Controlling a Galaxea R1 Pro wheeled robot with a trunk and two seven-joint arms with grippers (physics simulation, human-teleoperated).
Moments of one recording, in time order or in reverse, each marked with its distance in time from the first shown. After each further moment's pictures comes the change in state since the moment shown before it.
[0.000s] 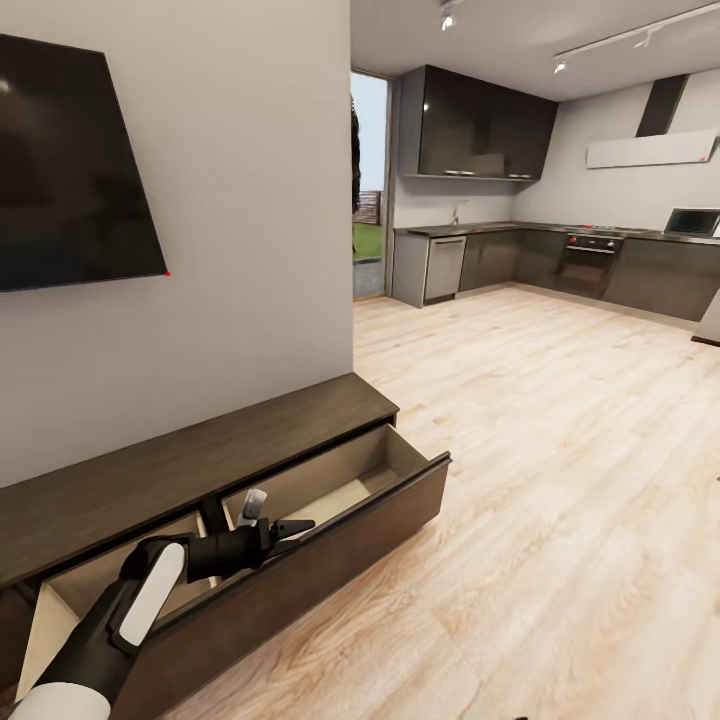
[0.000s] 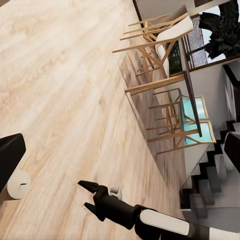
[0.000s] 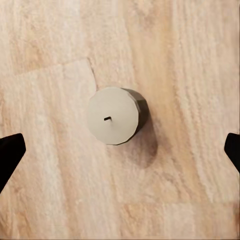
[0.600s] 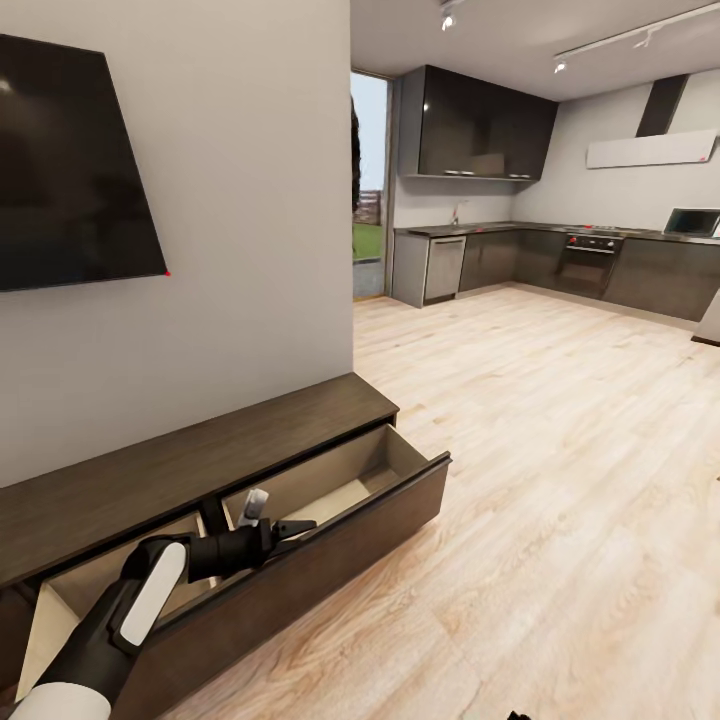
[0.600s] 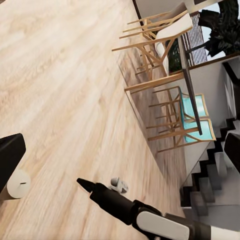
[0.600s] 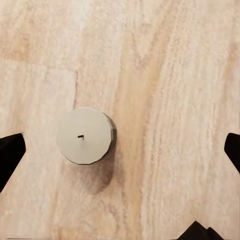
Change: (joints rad) left arm 0.000 0.000 -0.009 -0.007 0.001 0.001 0.000; right arm -0.001 0.022 0.271 -0.068 0.160 -0.090 -0.226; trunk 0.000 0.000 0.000
